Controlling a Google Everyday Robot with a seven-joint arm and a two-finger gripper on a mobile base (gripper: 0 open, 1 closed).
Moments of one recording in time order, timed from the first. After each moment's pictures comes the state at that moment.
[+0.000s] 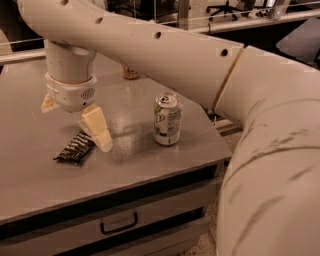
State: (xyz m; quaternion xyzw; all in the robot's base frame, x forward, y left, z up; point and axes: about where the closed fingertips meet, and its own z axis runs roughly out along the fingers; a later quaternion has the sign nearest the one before) arm 0.495 0.195 0.853 -0.95 0.27 0.07 0.09
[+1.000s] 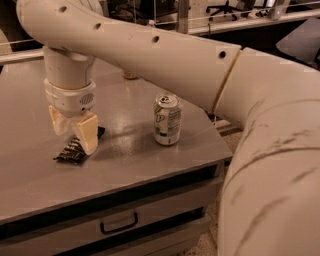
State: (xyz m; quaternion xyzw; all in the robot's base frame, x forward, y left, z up) arm 0.487 0.197 0.845 -0.95 0.27 0.08 0.09
